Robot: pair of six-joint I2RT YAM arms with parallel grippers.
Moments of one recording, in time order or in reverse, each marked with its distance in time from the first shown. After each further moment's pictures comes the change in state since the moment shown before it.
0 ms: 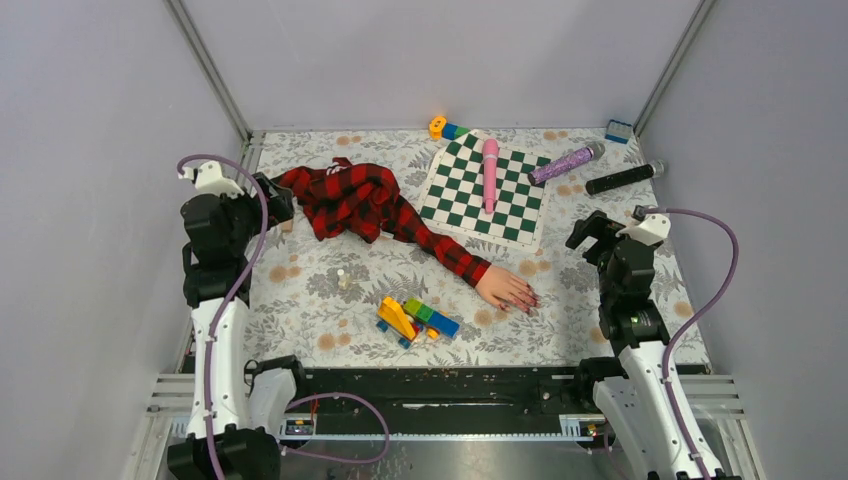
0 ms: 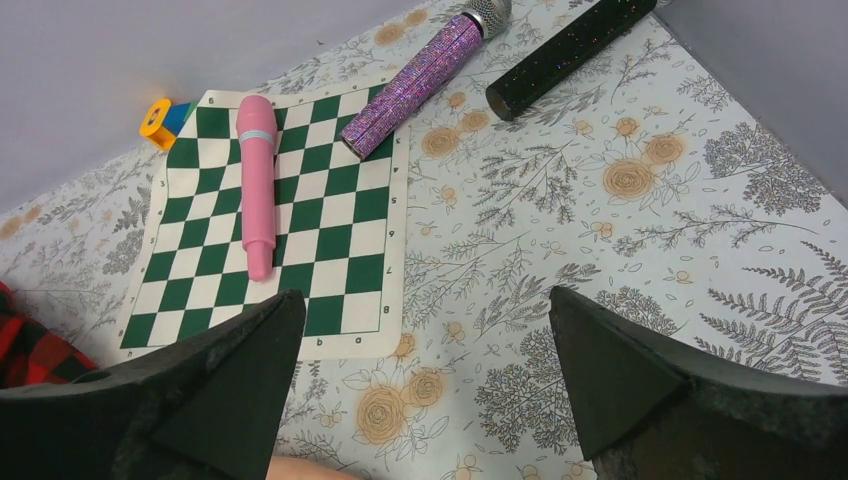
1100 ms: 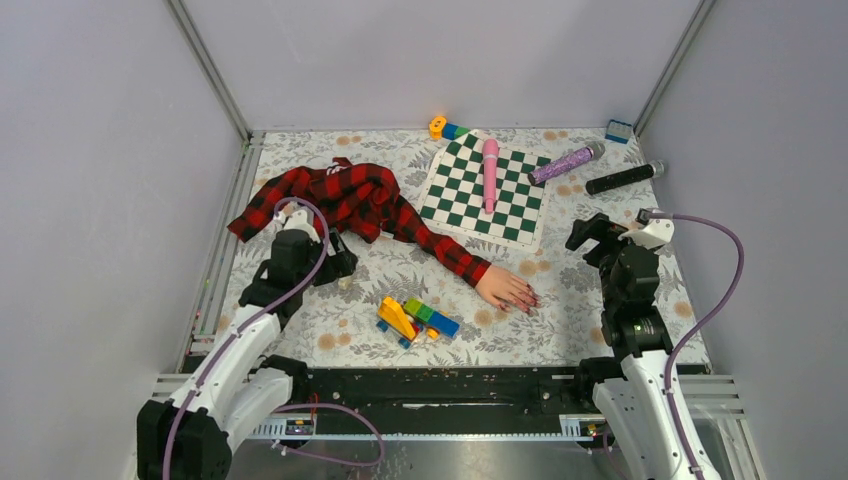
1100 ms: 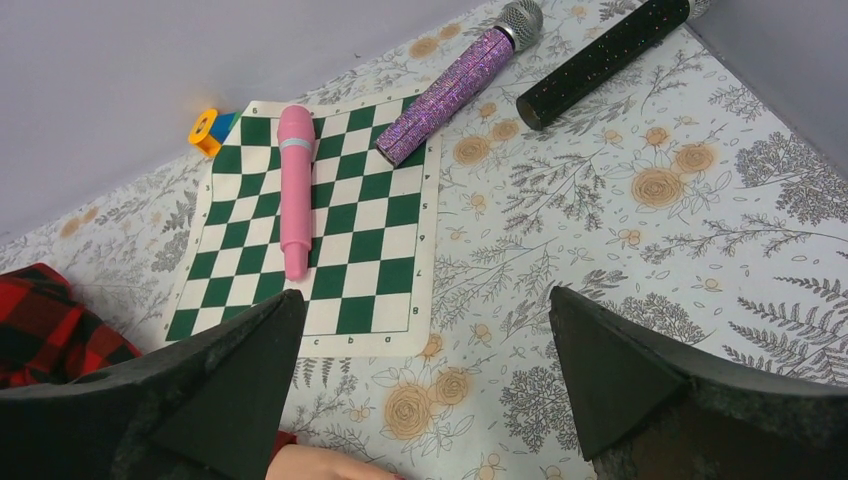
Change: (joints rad) left arm -0.453 0.013 -0.345 -0.009 -0.180 -0.200; right arm 0.000 -0.056 0.000 -0.012 -0.046 0.024
